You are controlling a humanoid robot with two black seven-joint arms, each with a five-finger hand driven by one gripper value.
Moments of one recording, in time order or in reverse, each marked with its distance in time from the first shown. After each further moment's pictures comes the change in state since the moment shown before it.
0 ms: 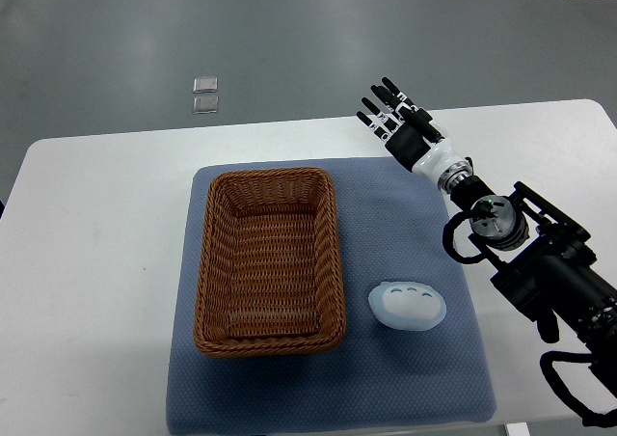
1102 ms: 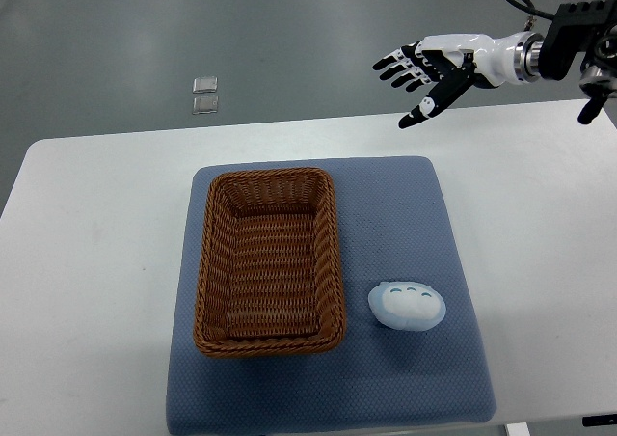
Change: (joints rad) left arm -0.021 0.000 -0.006 -0.038 0.004 -0.002 0.000; right arm 0.618 -0.648 -0.790 0.508 -0.682 0.182 -0.311
